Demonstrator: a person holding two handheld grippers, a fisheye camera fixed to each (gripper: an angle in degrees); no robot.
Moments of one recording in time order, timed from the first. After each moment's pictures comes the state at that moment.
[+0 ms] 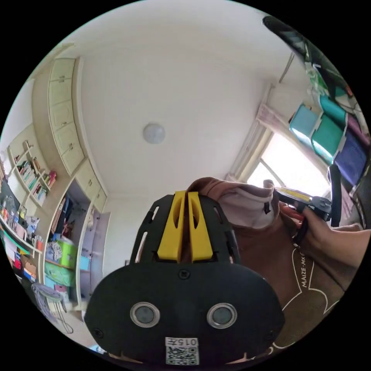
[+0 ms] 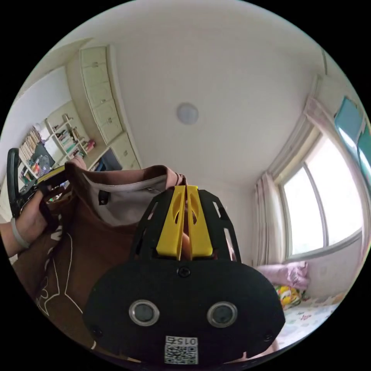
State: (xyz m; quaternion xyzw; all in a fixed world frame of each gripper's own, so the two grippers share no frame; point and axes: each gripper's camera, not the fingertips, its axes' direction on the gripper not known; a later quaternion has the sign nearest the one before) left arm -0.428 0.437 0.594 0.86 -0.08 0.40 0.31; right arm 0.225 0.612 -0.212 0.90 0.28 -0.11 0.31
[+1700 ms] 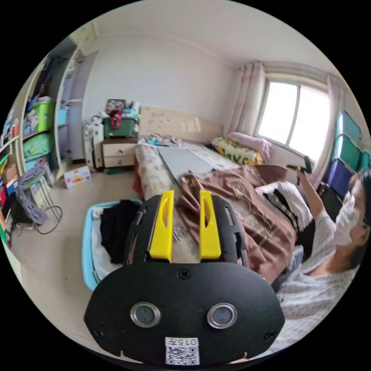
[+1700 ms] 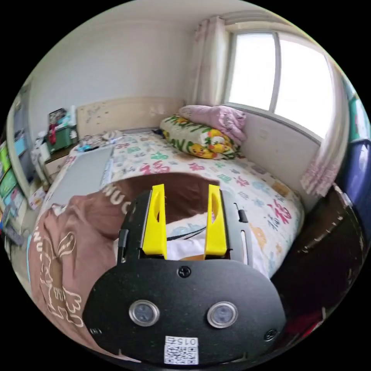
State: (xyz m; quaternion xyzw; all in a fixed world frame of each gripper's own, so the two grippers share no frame) left arm -0.578 0.160 0.606 0.46 -0.08 0.40 0.79; right arm 0.422 0.549 -0.320 0.61 0.27 0.23 0.71
